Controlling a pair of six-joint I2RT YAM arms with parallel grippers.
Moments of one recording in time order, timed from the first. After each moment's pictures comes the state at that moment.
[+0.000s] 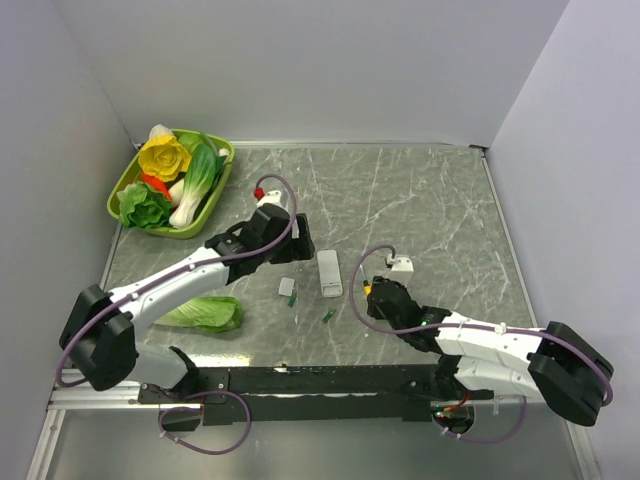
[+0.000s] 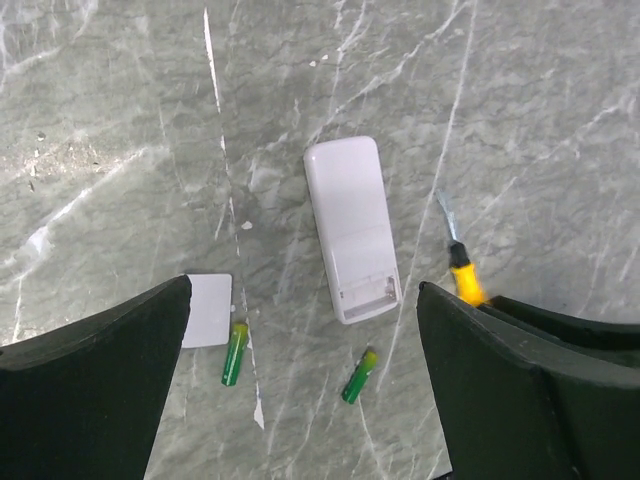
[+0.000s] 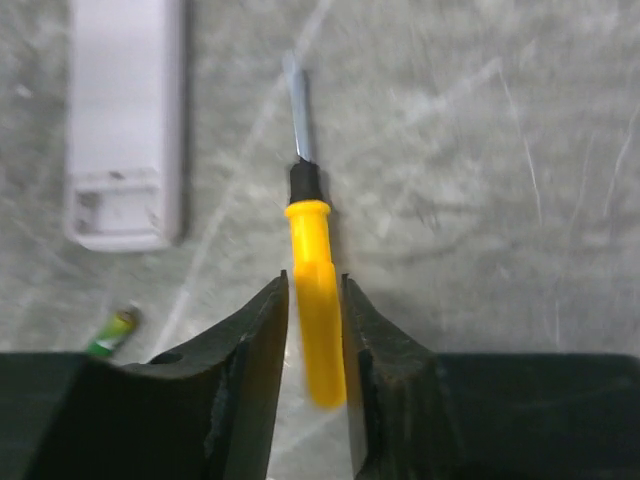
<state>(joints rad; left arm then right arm) -0.74 1.39 1.01 -0.34 -0.20 -0.71 0.89 1.03 0.29 0.05 0.53 0.68</state>
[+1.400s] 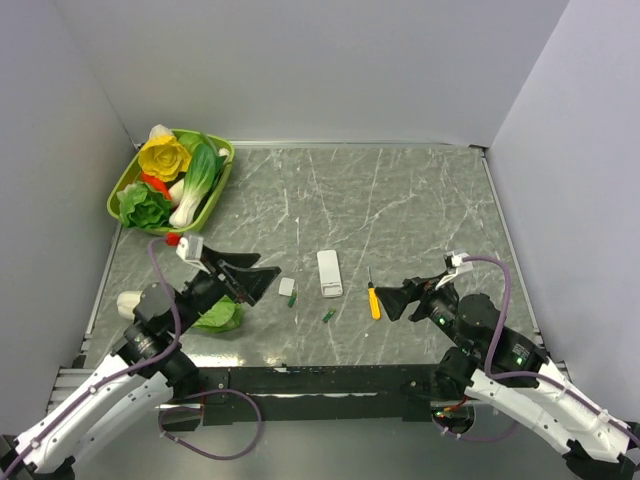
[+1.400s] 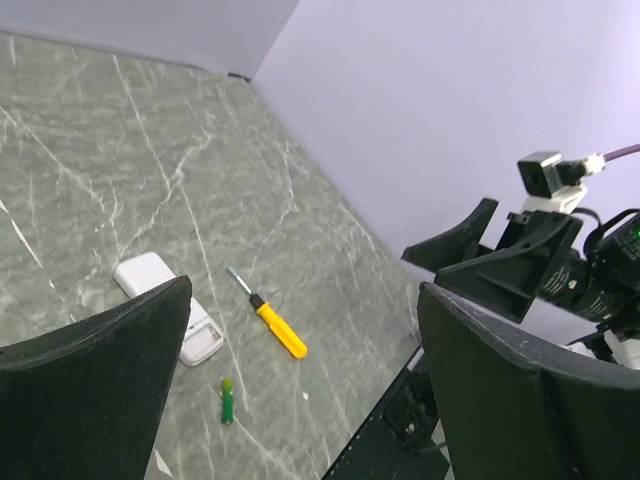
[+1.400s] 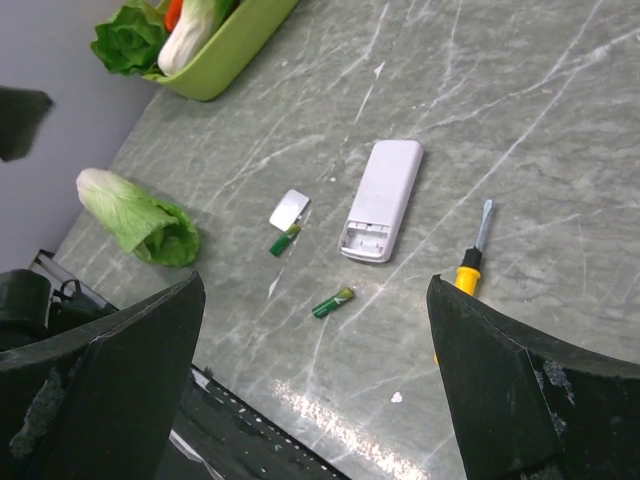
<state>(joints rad) -0.71 0.41 0.44 0.10 0.07 -0.65 0.89 0.24 0.52 -0.49 0.30 0.57</state>
